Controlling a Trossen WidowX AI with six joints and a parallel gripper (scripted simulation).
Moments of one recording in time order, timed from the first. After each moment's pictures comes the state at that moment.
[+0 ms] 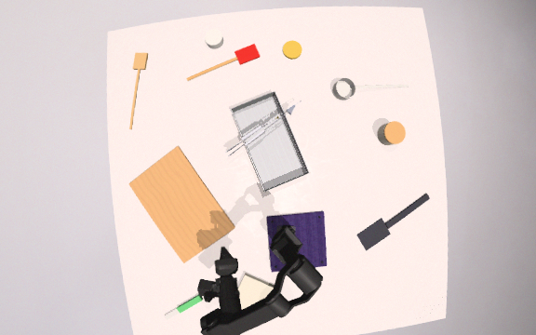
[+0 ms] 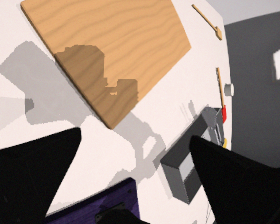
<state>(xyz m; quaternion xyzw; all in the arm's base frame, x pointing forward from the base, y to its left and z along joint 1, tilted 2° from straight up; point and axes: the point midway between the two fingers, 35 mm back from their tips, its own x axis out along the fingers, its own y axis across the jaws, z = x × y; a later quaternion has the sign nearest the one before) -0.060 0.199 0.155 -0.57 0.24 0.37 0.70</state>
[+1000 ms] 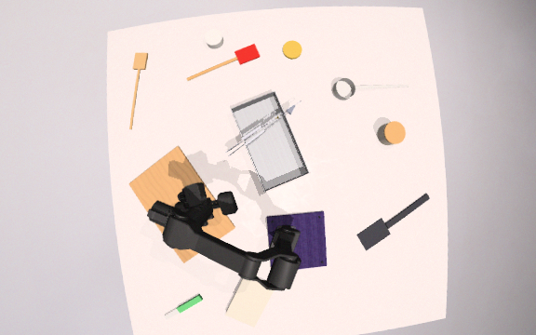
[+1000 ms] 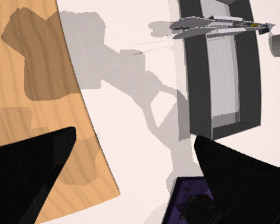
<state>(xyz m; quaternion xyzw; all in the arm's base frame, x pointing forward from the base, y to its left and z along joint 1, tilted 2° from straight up) 0.131 0.243 0.140 -0.19 0.58 0.02 0.79</state>
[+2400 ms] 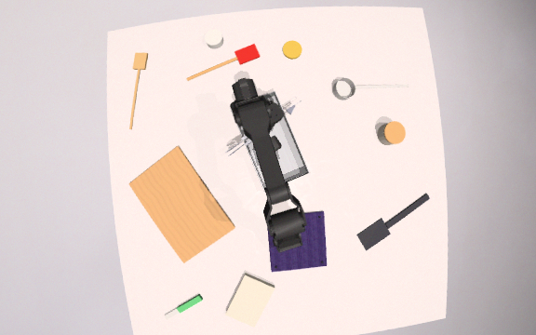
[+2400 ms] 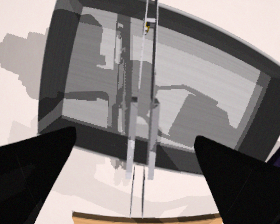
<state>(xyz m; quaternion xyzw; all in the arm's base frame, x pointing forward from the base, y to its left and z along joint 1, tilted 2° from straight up) 0.357 0.117 0.126 0.32 0.61 -0.32 0.65</state>
